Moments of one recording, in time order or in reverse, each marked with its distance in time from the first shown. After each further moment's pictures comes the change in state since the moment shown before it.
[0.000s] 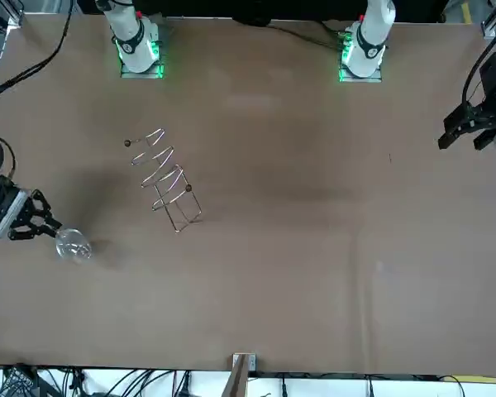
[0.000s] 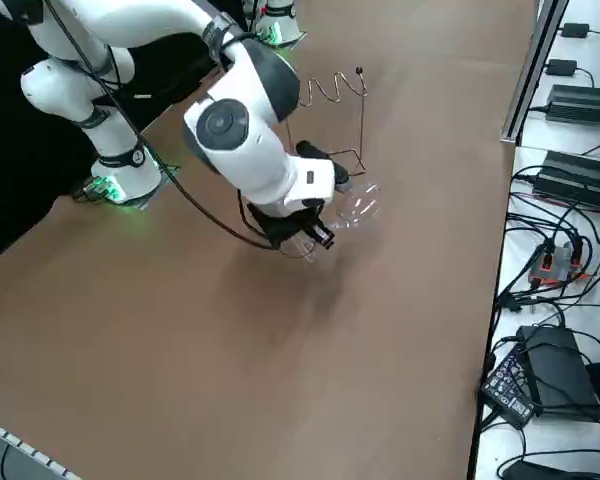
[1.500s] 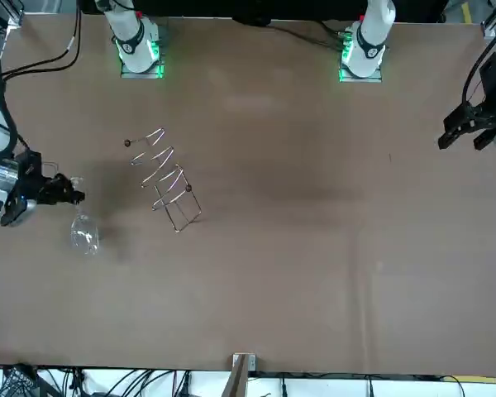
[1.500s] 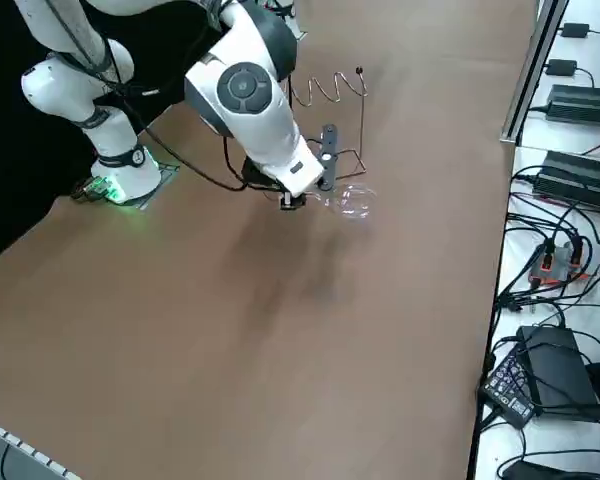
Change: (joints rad) arm 0.063 -0.126 0.001 -0.094 -0.029 -0.263 0.965
